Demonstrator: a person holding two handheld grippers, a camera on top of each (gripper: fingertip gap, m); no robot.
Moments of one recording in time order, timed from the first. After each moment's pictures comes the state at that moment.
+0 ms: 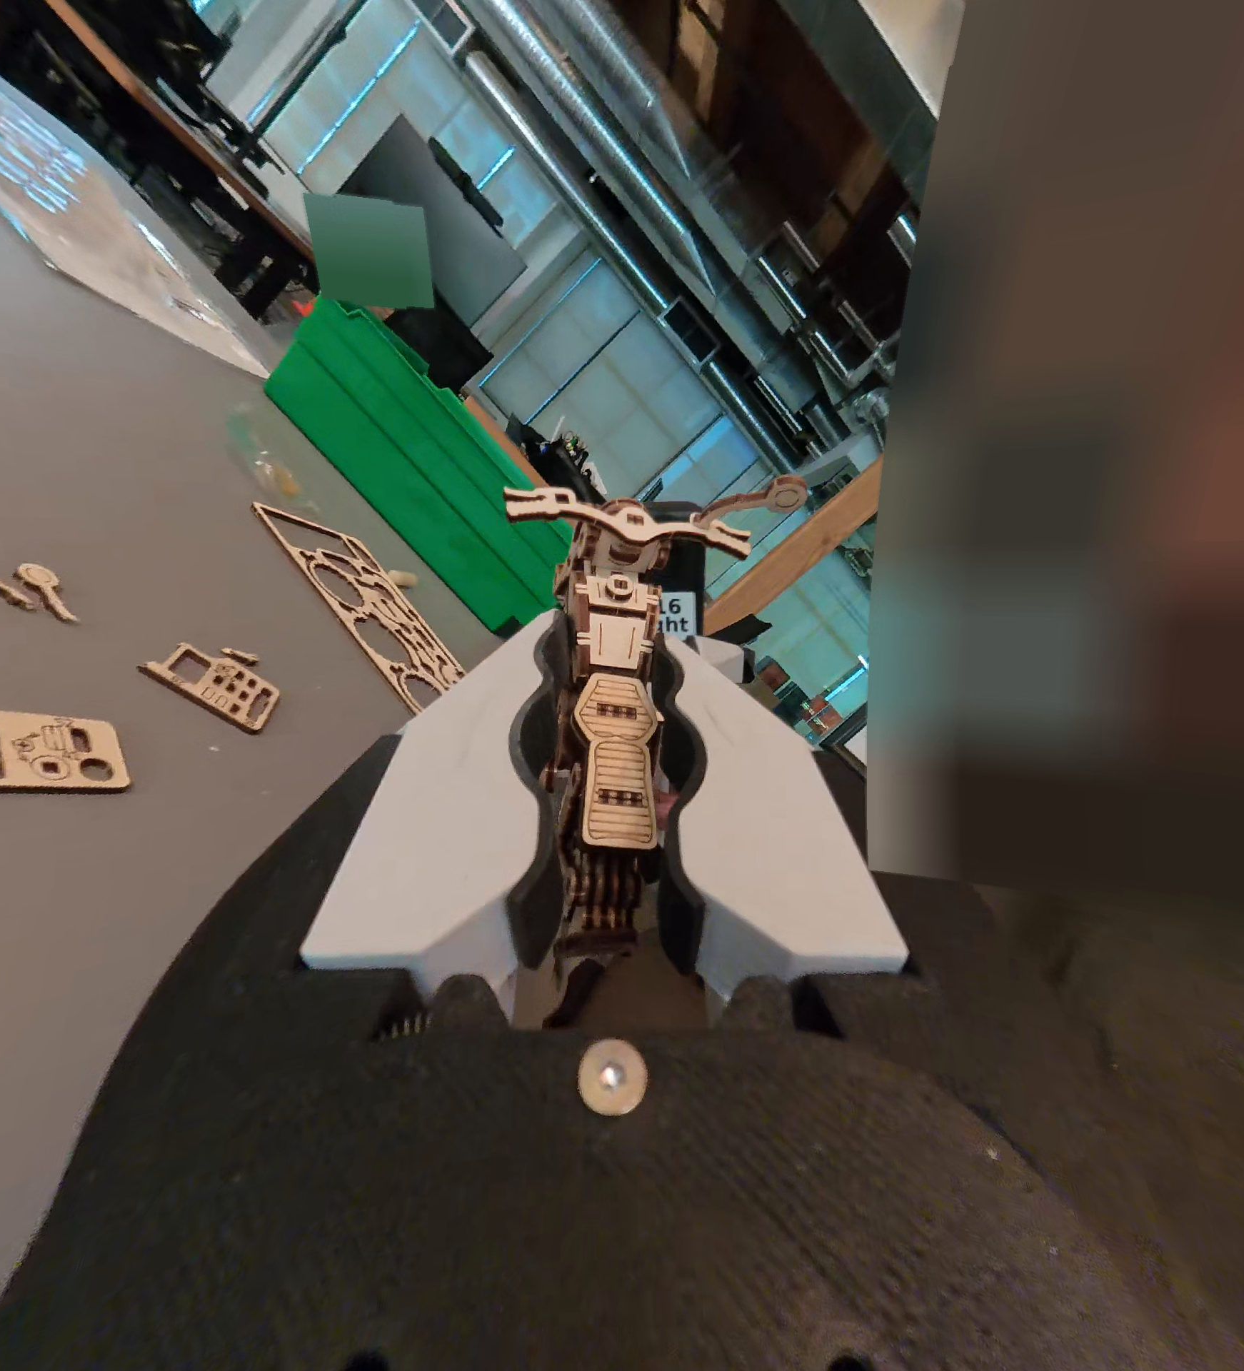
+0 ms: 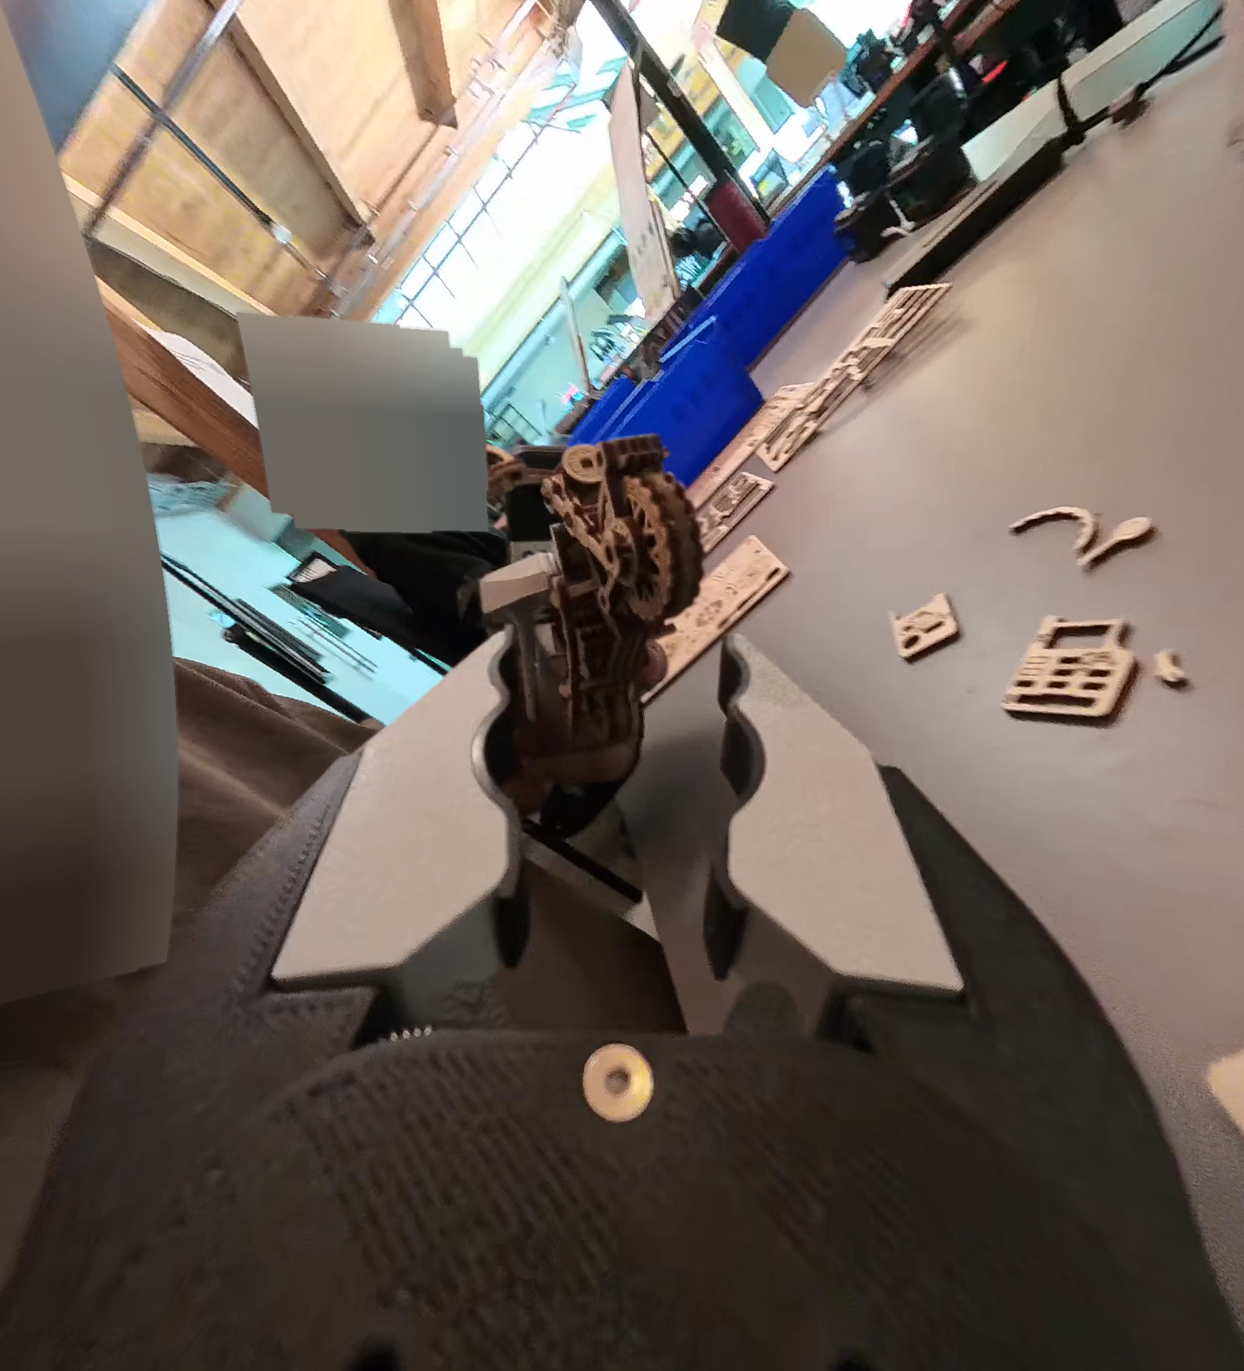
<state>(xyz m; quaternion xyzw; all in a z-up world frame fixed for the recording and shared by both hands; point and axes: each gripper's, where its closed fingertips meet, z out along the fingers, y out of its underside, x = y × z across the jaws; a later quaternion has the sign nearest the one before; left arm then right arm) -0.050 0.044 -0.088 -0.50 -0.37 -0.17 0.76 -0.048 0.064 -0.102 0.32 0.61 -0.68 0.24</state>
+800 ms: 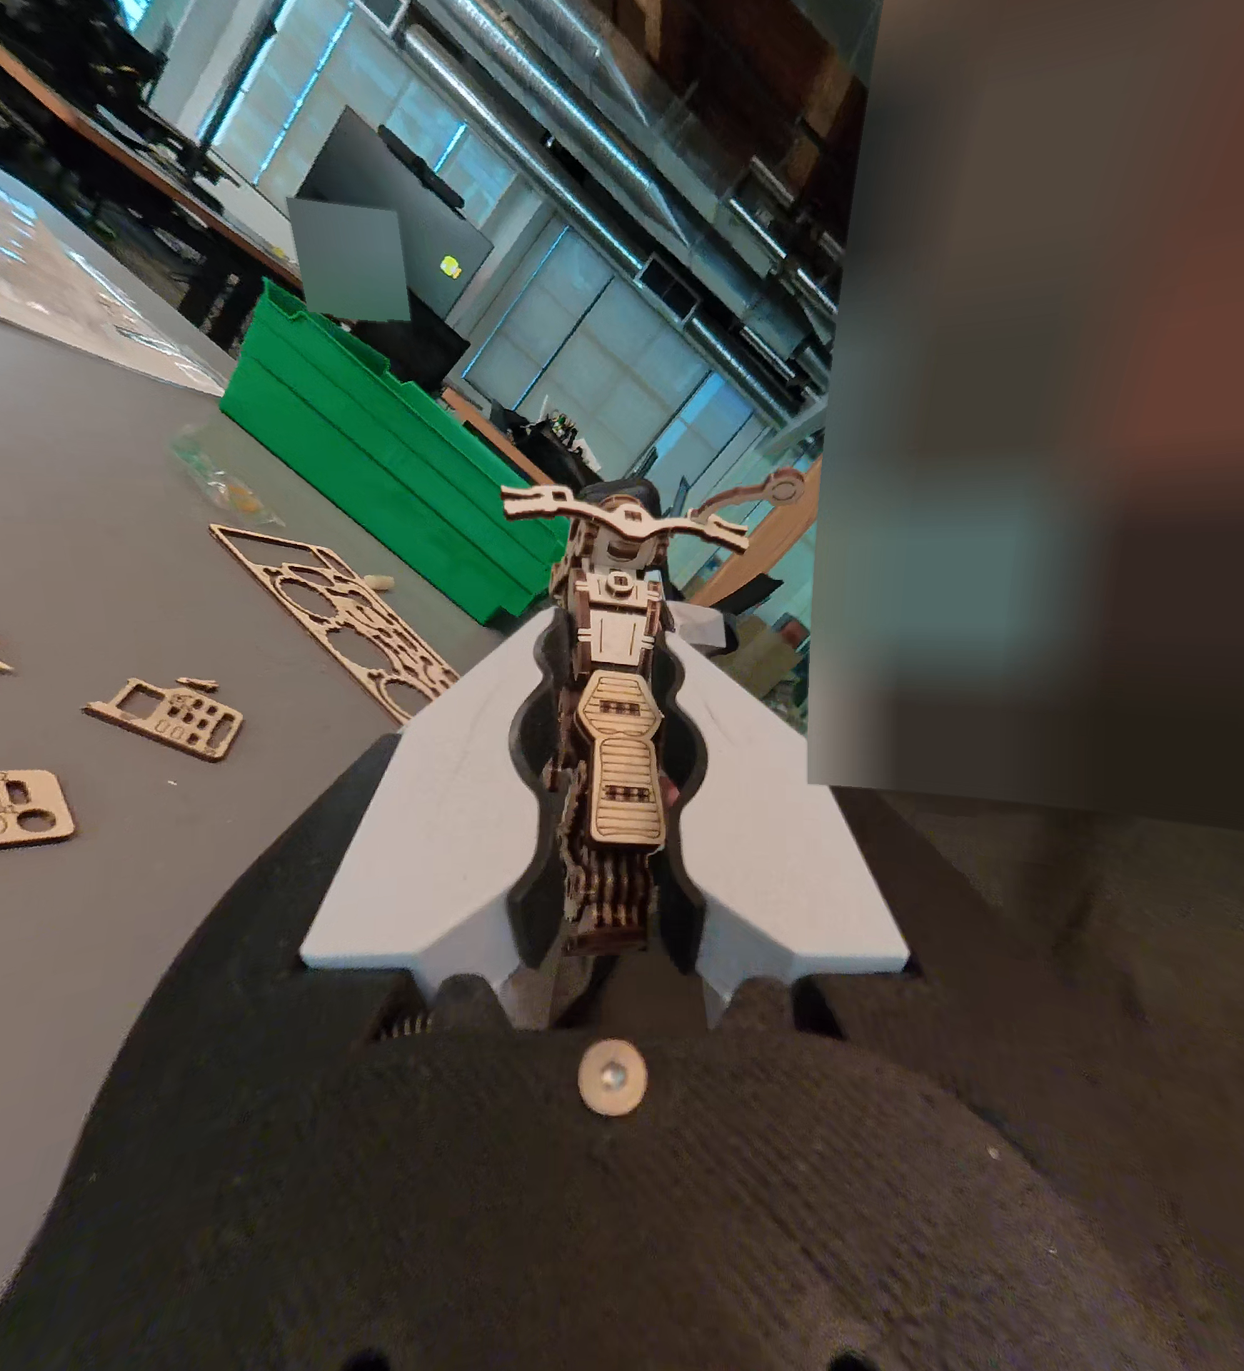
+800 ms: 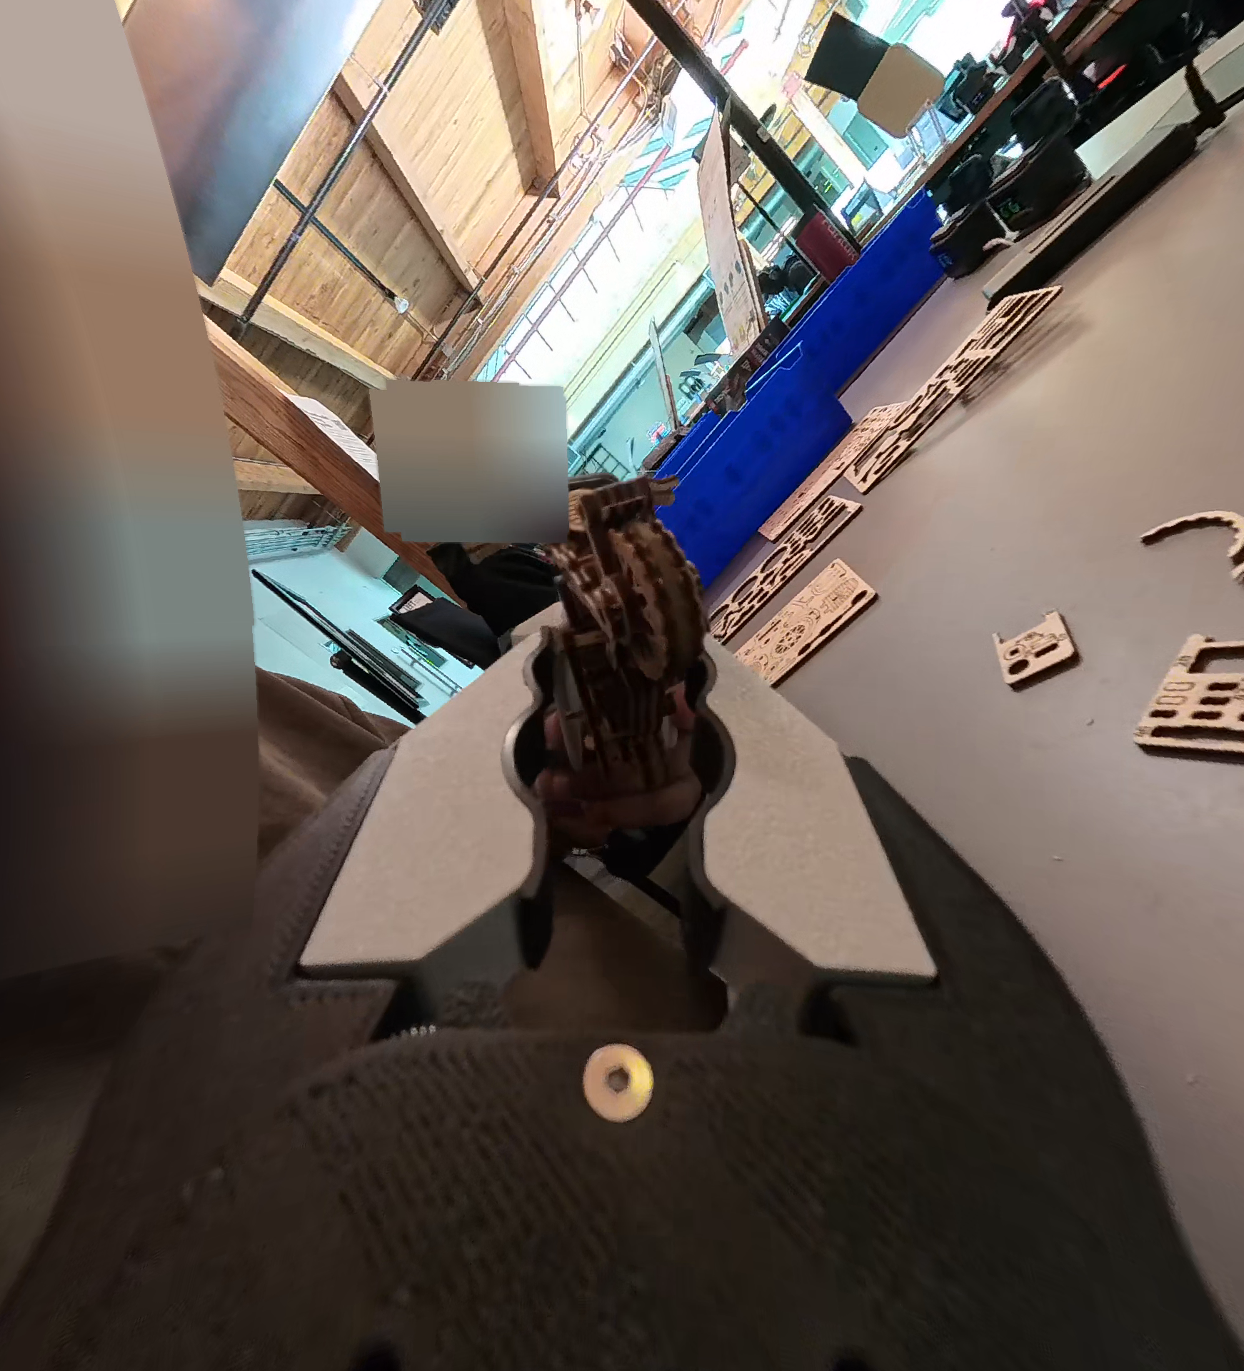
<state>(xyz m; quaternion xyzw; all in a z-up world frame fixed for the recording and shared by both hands) -0.034 0.055 -0.082 -0.53 -0.33 -0.14 0.77 -0.038 0.057 -0.088 0.30 0.57 -0.71 0.29</state>
